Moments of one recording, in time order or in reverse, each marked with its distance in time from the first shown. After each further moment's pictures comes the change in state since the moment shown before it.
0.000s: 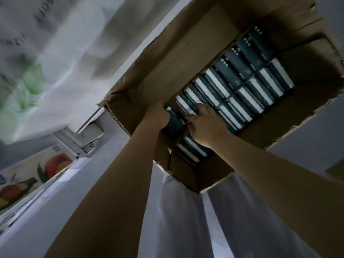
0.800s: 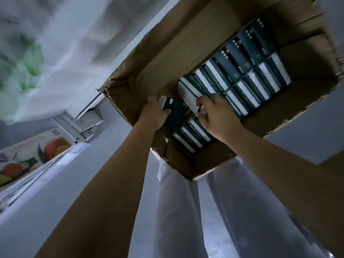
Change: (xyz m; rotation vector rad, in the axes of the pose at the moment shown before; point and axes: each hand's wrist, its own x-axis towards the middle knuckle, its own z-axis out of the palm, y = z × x) left_hand -0.032 -0.011 0.007 -0.188 0.027 0.006; right_hand -0.020 0.034 -0.003 0.135 0.292 -0.153
